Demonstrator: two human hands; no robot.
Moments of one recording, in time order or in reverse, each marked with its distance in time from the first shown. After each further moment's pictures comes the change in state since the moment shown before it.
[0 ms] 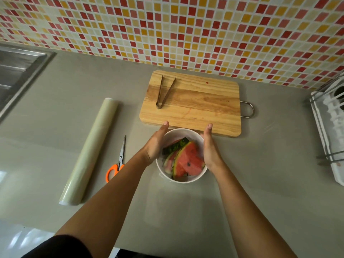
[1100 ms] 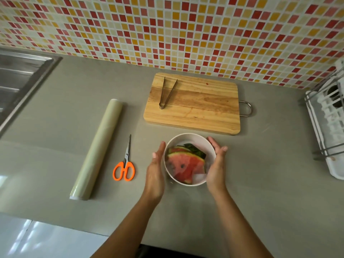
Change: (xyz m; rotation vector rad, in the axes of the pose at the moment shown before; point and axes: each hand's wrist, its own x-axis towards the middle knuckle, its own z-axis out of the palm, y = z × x) left_hand -0.074 -0.061 0.038 -0.191 0.368 0.275; right_hand -0.060 0.034 0.013 0.293 0.356 -0.238
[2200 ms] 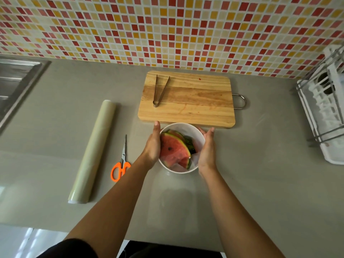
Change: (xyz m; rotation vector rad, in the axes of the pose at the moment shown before) left_hand 0.077 0.029 -0.003 0.188 -0.192 -0.259; right_hand 0.023 -0.004 0.024 0.220 -0.055 0.132
